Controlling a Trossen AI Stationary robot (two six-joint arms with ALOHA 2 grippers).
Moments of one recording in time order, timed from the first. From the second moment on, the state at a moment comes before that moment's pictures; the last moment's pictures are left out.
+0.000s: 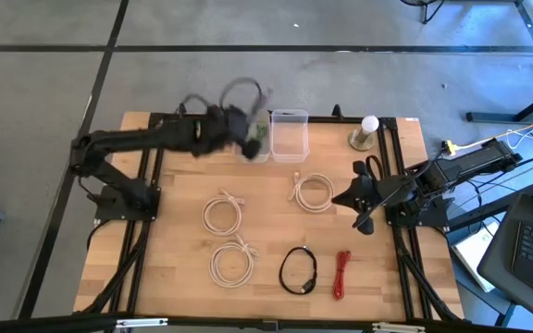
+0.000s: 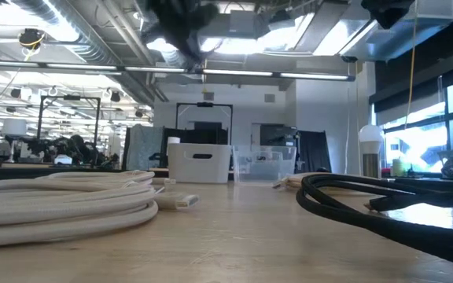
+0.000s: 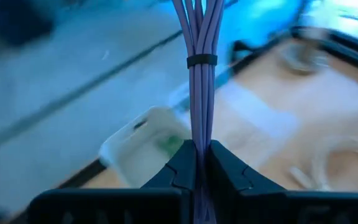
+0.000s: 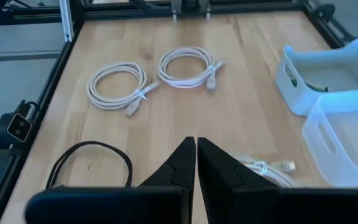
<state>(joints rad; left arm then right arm) 0.26 1.45 1.38 -0.66 -0.57 -0.43 0.41 0.90 0.91 -0.62 0.33 0.29</state>
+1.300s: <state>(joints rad) 0.56 1.82 1.38 -0.73 -0.07 -0.62 0.41 0.90 0.91 -0.66 0.33 0.31</state>
